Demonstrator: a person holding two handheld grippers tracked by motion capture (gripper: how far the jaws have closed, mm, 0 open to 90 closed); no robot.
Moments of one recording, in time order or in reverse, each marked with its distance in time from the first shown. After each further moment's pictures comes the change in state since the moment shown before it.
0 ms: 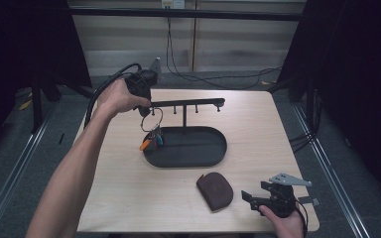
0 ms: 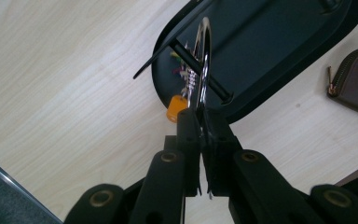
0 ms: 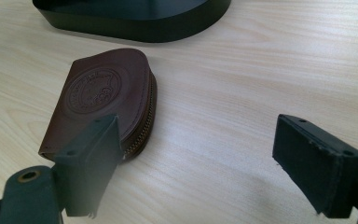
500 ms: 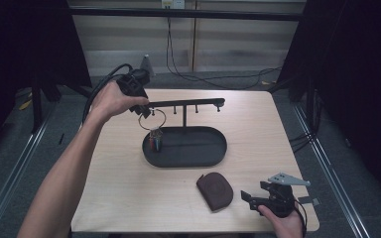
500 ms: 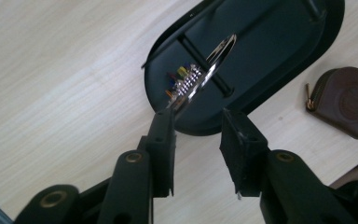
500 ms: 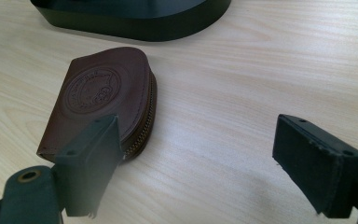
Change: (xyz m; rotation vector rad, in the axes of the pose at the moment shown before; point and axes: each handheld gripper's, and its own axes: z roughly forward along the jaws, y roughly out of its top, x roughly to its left) left arm 0.014 -0.021 -0.003 -0.086 -0.082 -0.060; right arm 0.001 0.000 0.001 0.005 -0.006 -0.001
